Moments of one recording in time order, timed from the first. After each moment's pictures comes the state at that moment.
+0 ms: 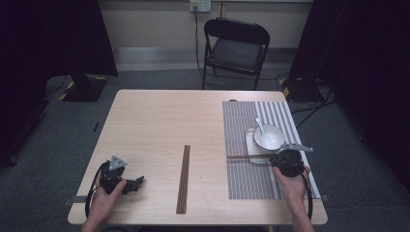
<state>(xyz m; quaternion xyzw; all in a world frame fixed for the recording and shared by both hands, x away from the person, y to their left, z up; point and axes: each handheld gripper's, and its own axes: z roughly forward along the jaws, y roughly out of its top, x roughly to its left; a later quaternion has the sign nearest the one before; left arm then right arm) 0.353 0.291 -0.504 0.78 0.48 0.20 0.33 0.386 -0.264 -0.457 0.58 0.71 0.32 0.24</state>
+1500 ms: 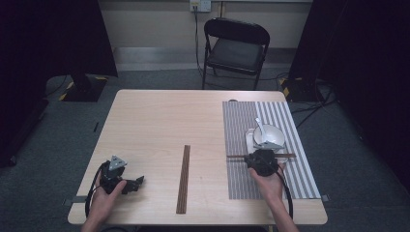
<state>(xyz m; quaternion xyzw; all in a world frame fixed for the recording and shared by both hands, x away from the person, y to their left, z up) 0.353 0.291 -0.504 0.78 0.48 0.20 0.33 0.390 -0.193 -0.458 0.52 0.76 0.34 0.21</state>
